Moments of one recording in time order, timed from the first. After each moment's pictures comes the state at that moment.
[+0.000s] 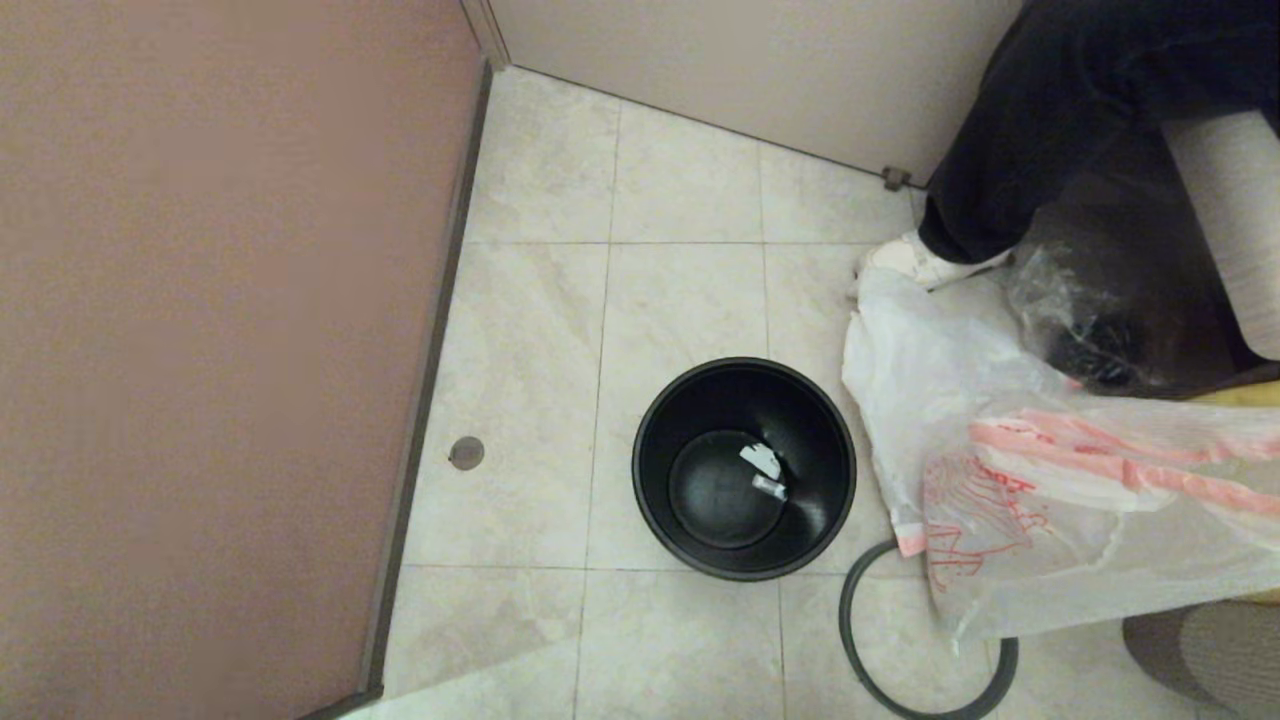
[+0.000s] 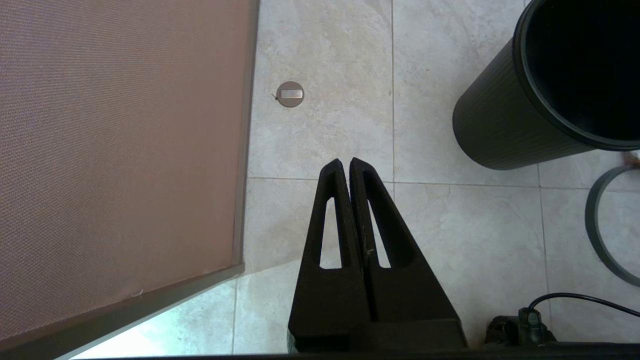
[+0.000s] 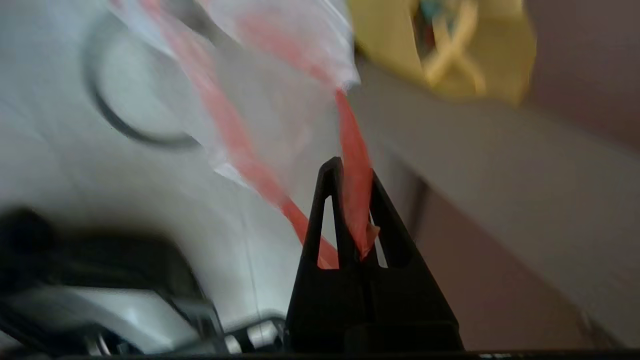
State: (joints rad) left arm 0.00 0.00 0.00 0.00 0.01 -0.02; right arm 0.12 1.16 -1.30 0.94 -0.51 0.08
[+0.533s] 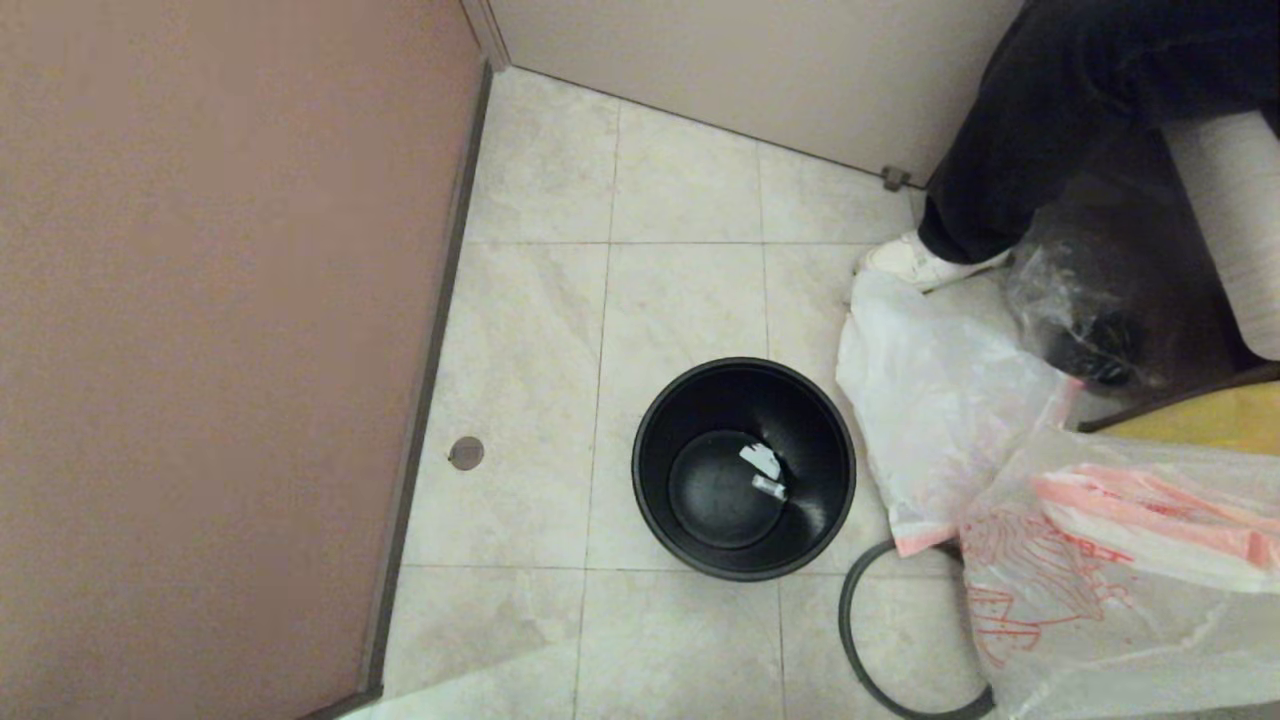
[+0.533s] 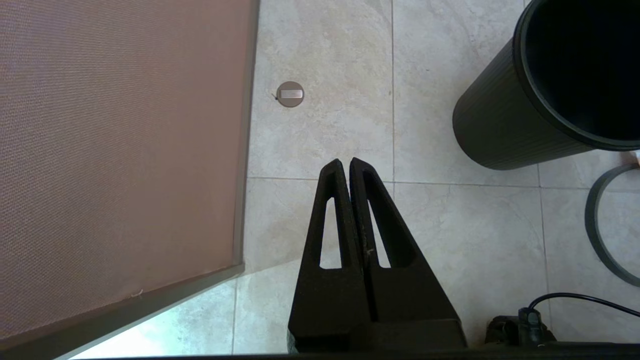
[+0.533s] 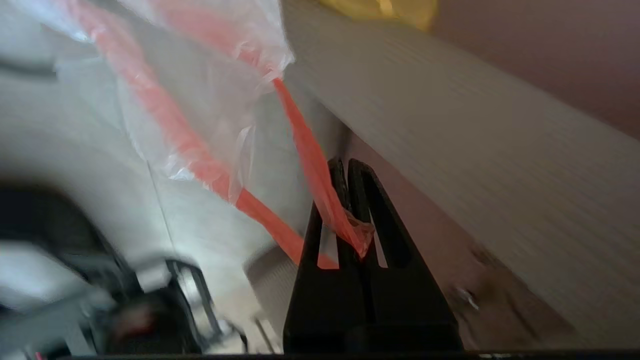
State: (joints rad) left arm 0.00 0.00 0.00 0.00 0.01 -0.02; right arm -0.38 1.04 -1.31 1.02 -0.33 -0.38
